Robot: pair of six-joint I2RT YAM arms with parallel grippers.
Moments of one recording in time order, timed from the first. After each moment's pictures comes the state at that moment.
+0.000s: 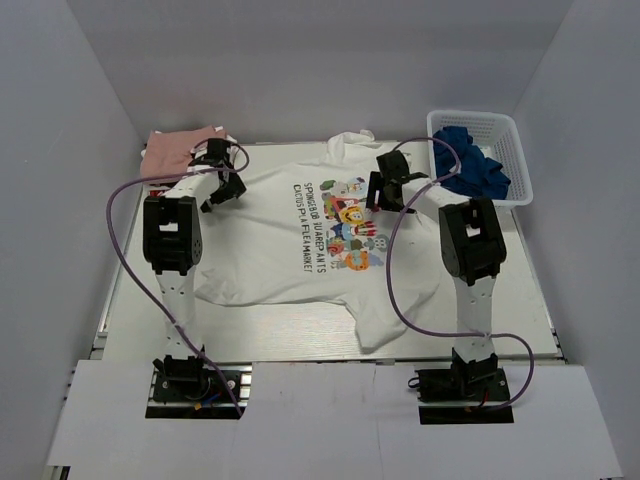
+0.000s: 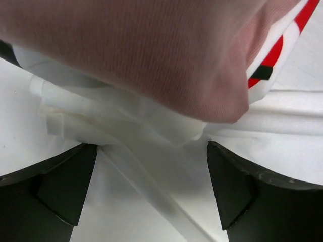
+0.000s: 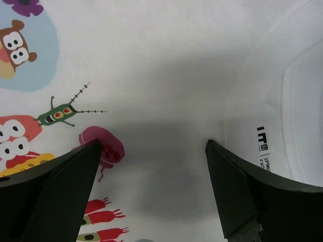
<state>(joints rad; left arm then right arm) -0.07 2.25 1.76 -0.56 -0.32 -0.55 0.36 2.14 1.54 -0.37 0.25 0.38</state>
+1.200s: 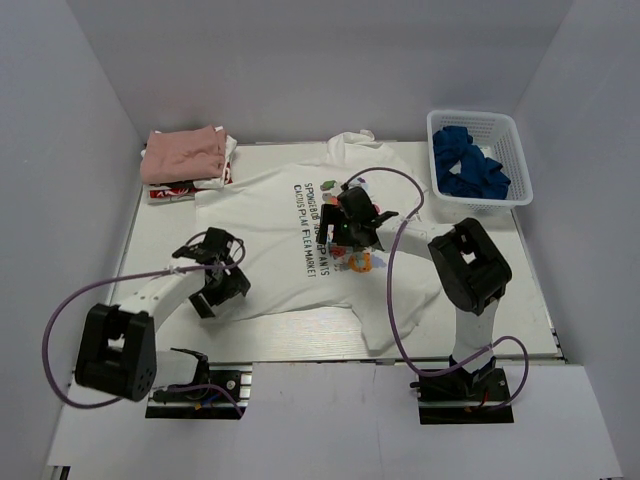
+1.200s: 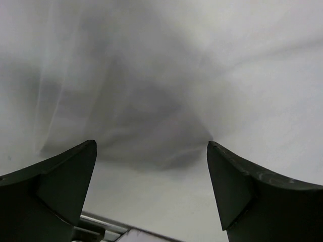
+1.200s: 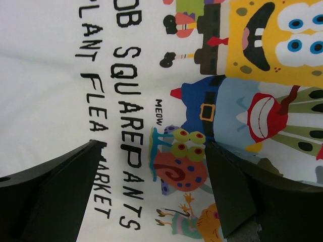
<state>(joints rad) -0.26 1.34 0.72 -0.73 -0.19 -0.85 0.67 1.93 1.19 -0.09 0.01 0.56</state>
